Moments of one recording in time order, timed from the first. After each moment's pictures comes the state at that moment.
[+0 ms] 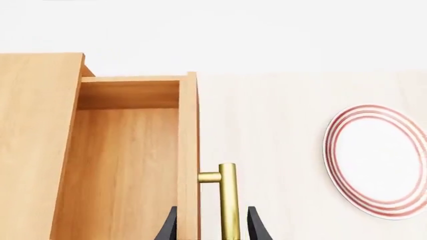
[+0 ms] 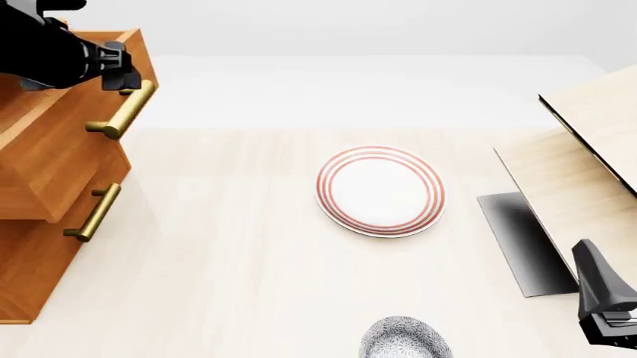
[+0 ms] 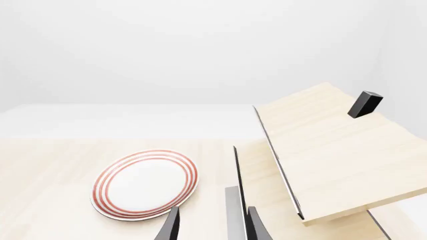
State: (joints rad) left arm -0.06 1.39 -1.38 0.80 -0.04; right arm 0.00 0.00 -0.03 0.02 0.00
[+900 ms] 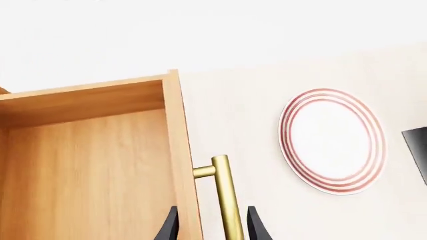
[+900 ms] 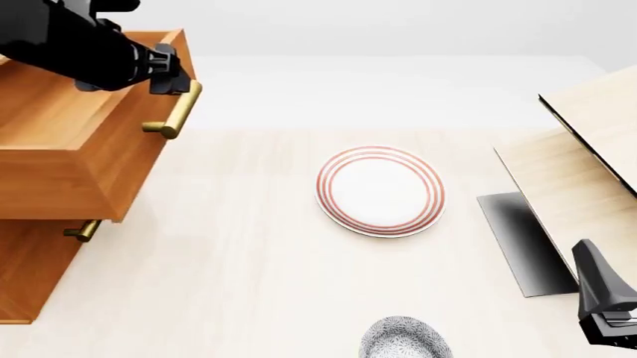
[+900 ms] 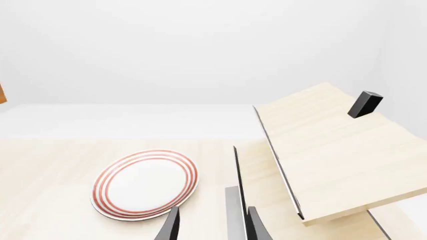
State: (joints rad) left arm -0.23 1.39 -1.39 0.79 -0.08; right arm 0.00 0.00 -0.03 0.02 0.00
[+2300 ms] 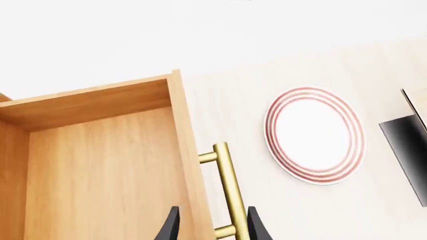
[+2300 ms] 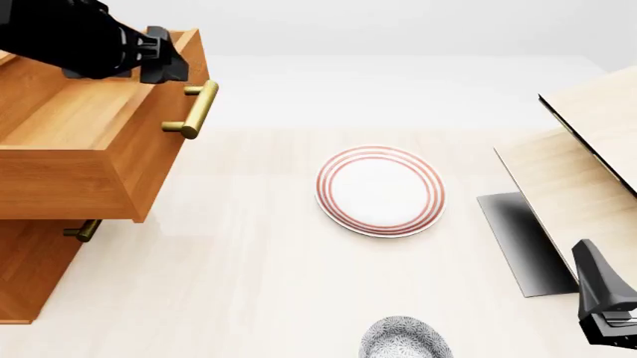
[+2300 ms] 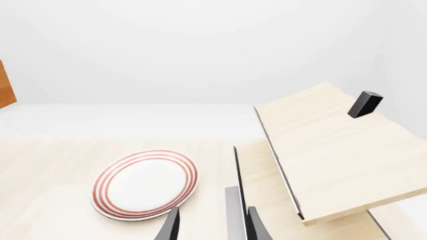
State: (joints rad) left arm -0.28 1.32 -1.41 0.84 -0.07; right arm 0.00 0.00 -0.03 0.02 0.00
